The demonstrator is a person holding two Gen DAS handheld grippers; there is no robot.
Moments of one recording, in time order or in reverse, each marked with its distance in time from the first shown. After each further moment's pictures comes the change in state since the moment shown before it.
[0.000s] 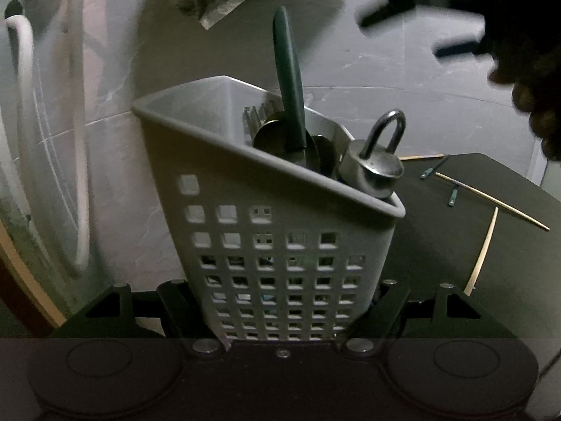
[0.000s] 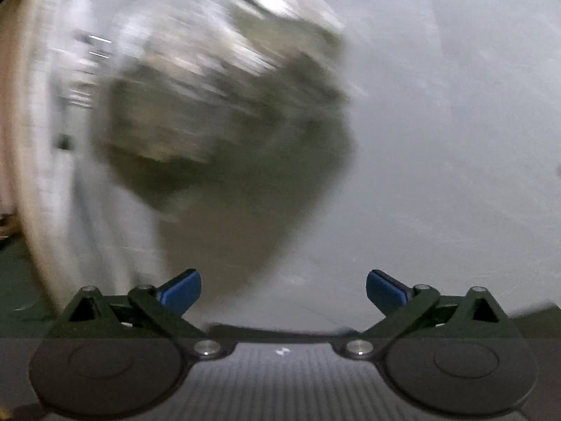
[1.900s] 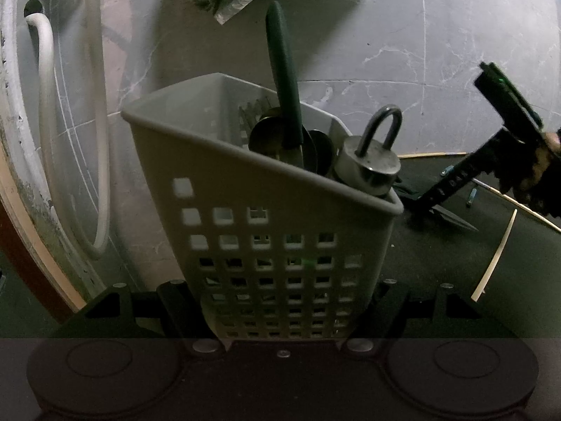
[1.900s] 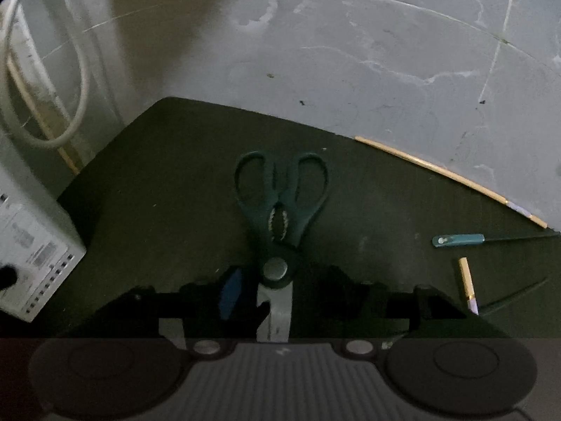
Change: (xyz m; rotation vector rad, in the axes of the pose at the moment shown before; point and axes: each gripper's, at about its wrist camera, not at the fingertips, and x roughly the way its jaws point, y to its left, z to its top) left arm -0.007 -0.020 0.006 -0.034 0.032 0.090; right arm 0.142 -0.088 -0.066 -0.240 0.673 0.201
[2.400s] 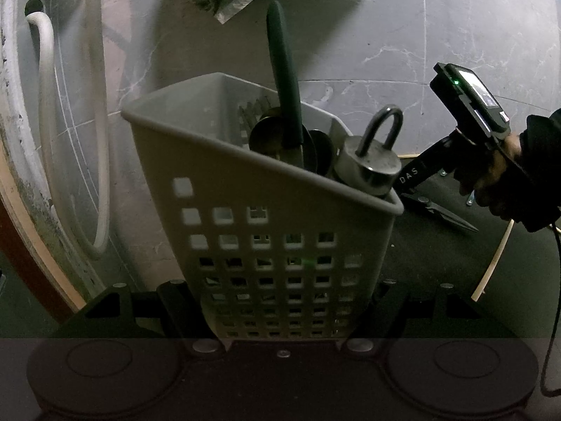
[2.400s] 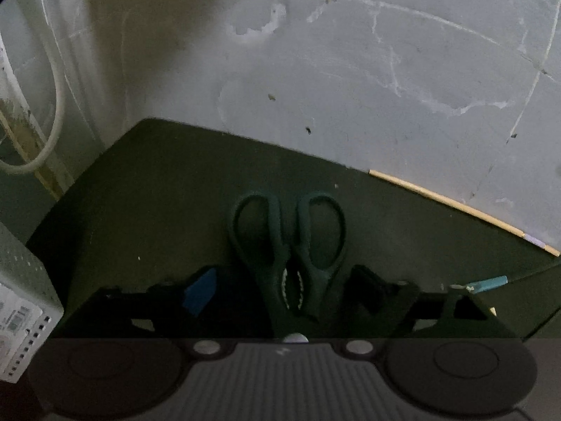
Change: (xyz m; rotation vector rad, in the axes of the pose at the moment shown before) left arm 0.000 0.000 0.000 -0.004 0.001 0.002; right arm 0.030 0.016 0.021 0.021 -0.068 -0.058
